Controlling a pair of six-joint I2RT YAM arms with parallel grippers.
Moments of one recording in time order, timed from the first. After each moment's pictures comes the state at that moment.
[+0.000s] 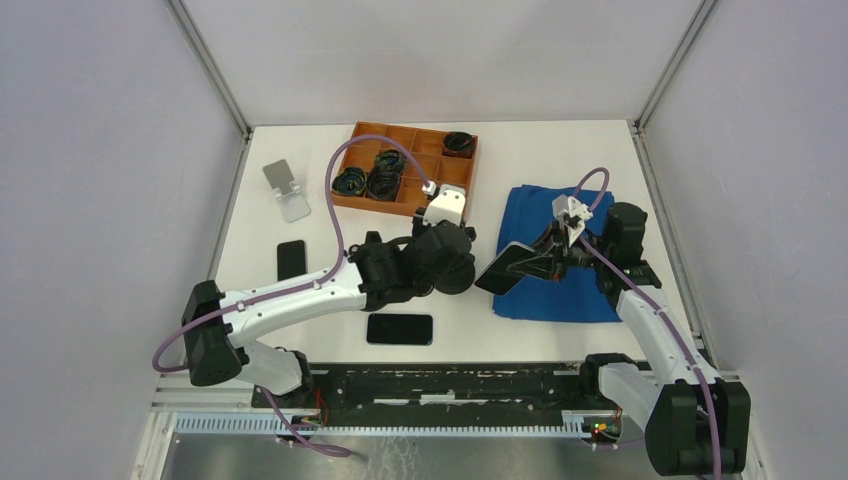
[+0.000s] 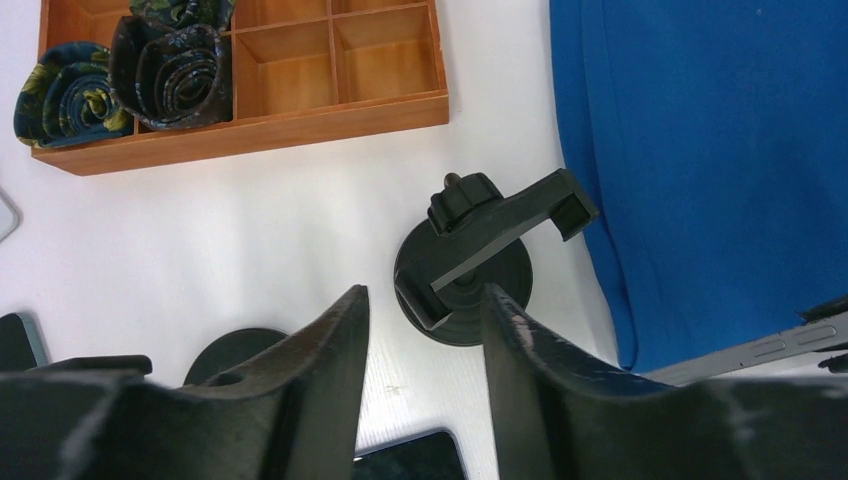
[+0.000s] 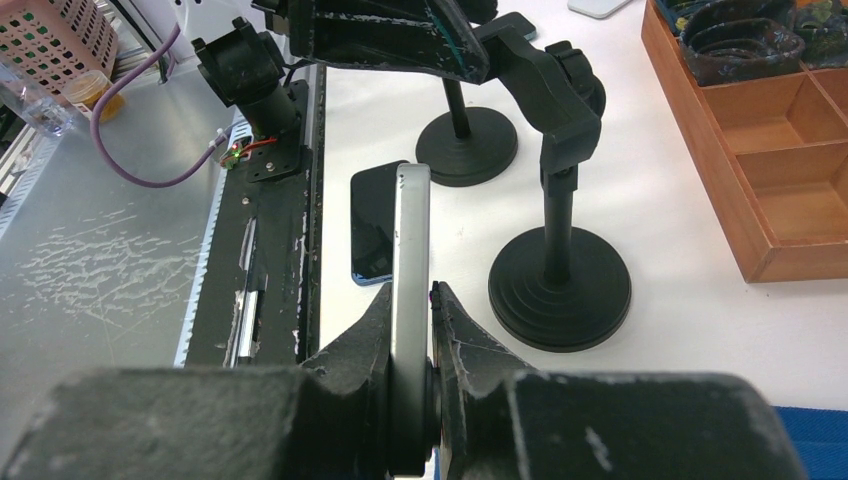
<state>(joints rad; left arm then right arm) -1.16 1.41 1.23 -0.49 -0.76 -0.46 0.03 0.98 0.57 0.07 -1.42 -0.14</state>
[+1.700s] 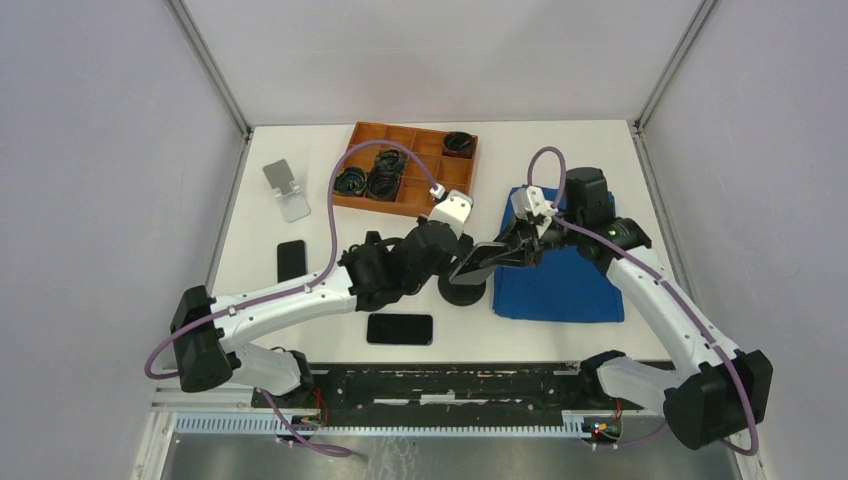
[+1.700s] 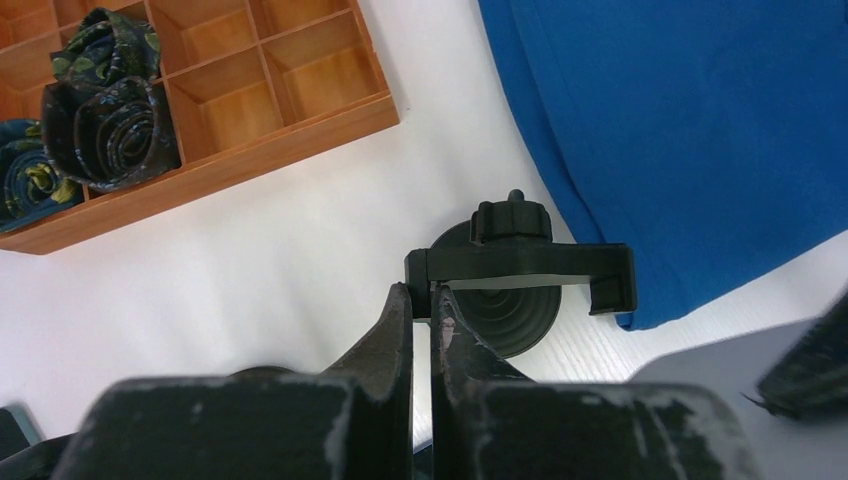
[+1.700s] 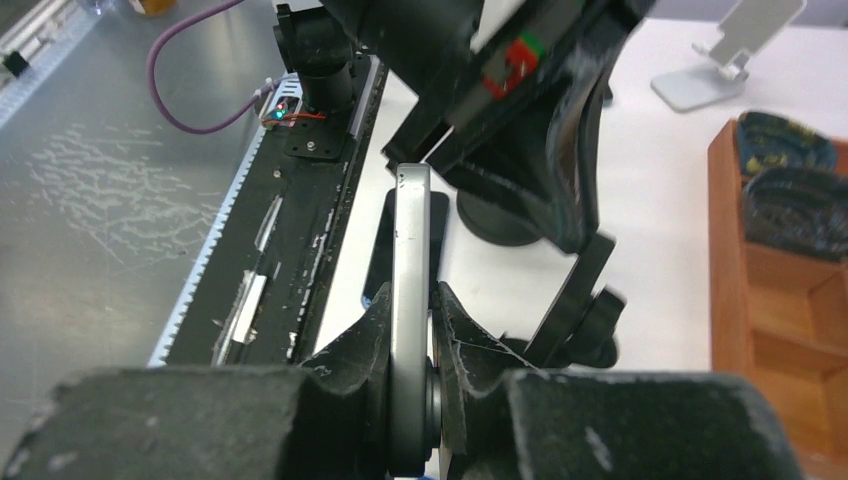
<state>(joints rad) -1.12 1.36 1.14 -0.36 -0.57 -0.26 0.32 1.11 0.95 -0.46 -1.34 -0.61</state>
